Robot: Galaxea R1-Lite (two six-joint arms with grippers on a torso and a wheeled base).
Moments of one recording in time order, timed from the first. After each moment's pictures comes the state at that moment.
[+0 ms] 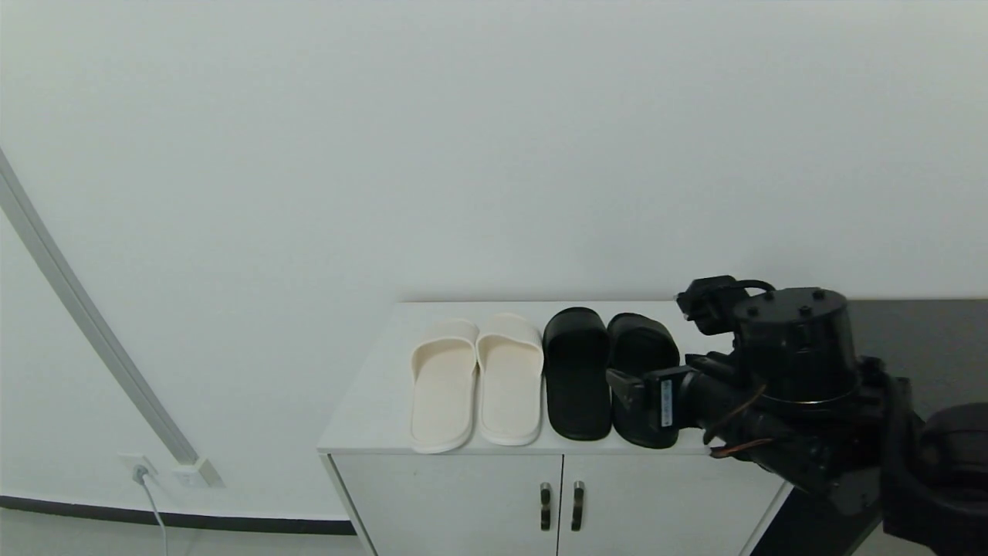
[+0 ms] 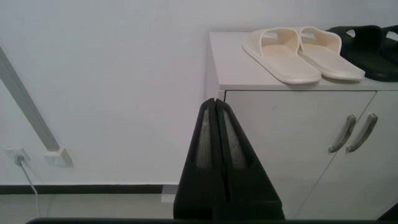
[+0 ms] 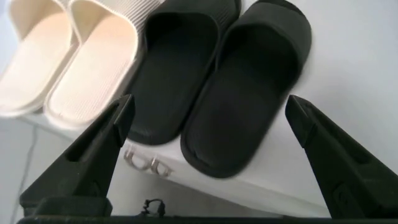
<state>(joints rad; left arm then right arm) 0.00 0.00 0.00 0.00 0.01 -0.01 0.77 1.69 -0.78 -0.52 -0.43 0.24</state>
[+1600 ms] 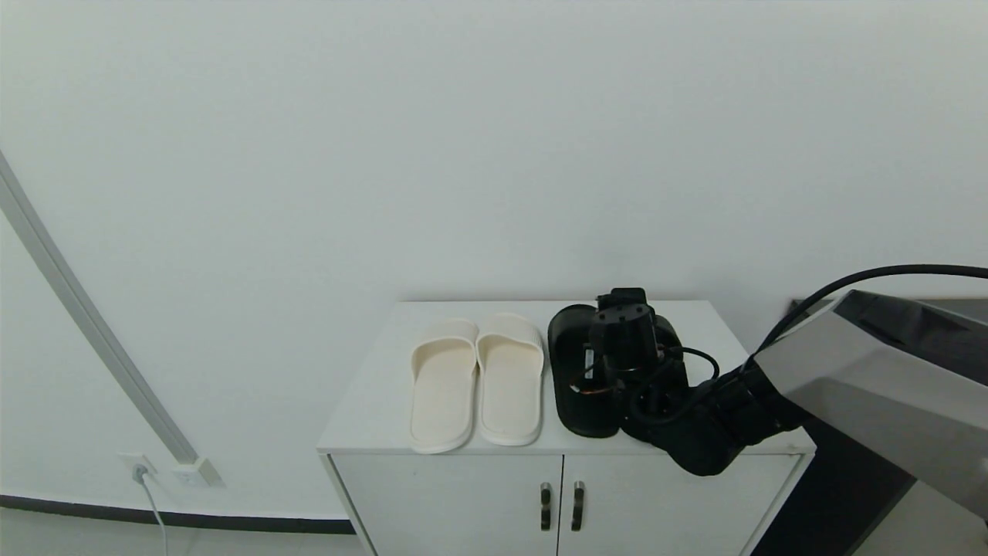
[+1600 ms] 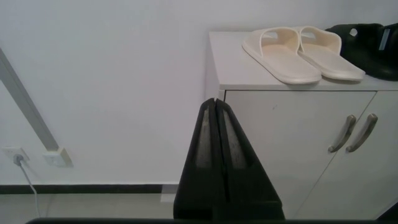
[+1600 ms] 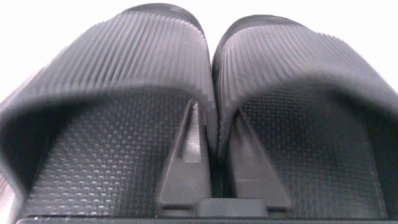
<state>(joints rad) 0.00 0.00 0.00 0.00 0.01 -0.01 0.68 2.25 -1.20 -0.71 -0.70 0.24</state>
